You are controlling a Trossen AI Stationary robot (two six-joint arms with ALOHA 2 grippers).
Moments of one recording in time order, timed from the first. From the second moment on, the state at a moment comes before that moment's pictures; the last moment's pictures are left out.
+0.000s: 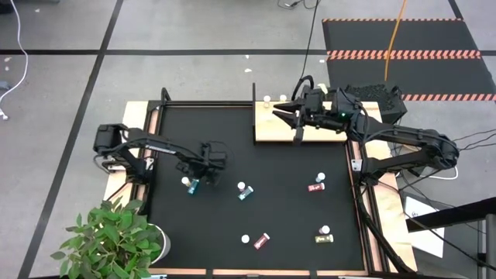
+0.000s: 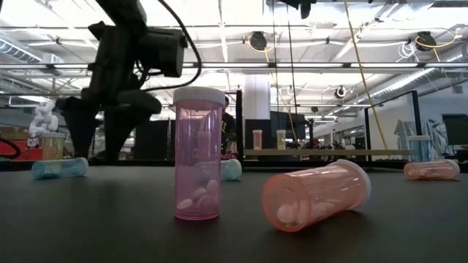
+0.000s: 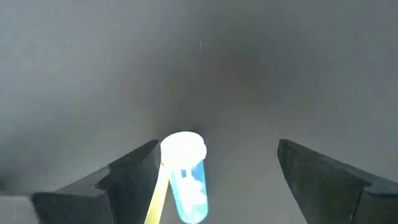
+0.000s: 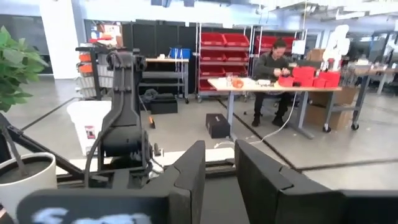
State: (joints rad) left arm 0.05 1.64 0.96 -0.96 0.13 -1.08; right arm -0.30 1.12 0.96 0.21 -0.11 0.00
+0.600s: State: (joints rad) left arm 0.03 1.69 0.96 -0.93 0.16 -1.00; right arm -0.30 1.12 0.96 0.18 -0.11 0.04
